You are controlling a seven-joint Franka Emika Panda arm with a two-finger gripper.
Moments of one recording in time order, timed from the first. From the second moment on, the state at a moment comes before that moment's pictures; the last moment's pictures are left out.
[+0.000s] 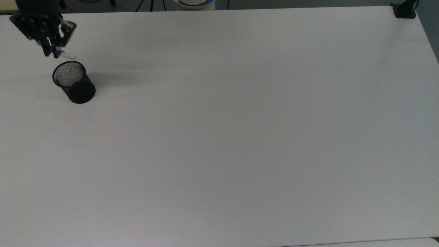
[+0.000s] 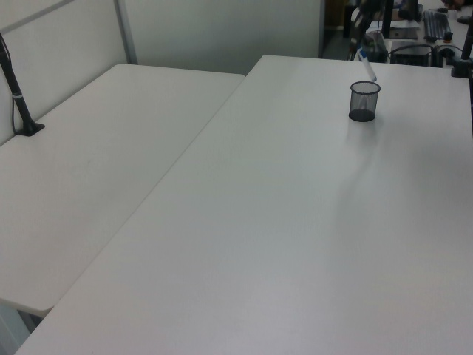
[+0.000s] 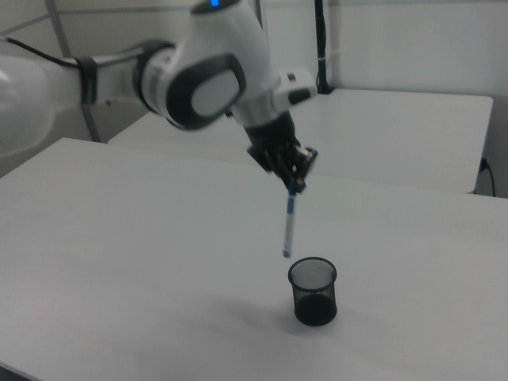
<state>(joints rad) -0.34 0.09 -0.06 -1.73 -0.02 2.13 -0.27</state>
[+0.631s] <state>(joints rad) -0.30 0.07 0.11 -1.67 0.09 1.80 -0.20</state>
